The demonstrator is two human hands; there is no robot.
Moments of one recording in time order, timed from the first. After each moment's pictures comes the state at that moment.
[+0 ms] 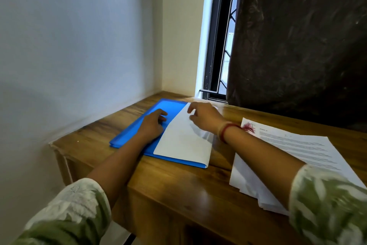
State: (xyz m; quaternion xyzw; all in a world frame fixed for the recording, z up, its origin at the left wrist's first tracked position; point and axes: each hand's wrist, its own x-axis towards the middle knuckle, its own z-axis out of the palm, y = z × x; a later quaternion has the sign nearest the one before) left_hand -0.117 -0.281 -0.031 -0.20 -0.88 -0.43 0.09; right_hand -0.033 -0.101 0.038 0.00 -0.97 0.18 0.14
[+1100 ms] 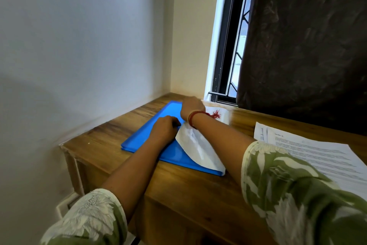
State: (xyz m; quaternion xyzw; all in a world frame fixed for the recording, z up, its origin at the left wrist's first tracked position) left_hand -0.115 -0.274 -0.025 -0.20 -0.93 -0.30 0.13; right_hand -0.095 -0.179 0.051 -0.10 -0.98 0.07 0.16
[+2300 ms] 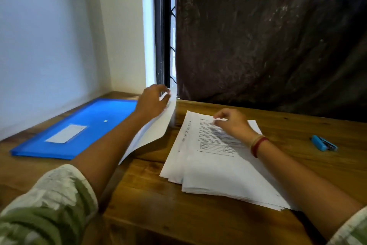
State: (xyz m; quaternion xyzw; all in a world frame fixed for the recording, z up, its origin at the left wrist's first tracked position) left_hand -0.055 -0.119 0.047 -0.32 -0.84 -0.37 0.22; right_hand 0.099 0.085 0.020 -0.18 -0.89 0.35 0.23
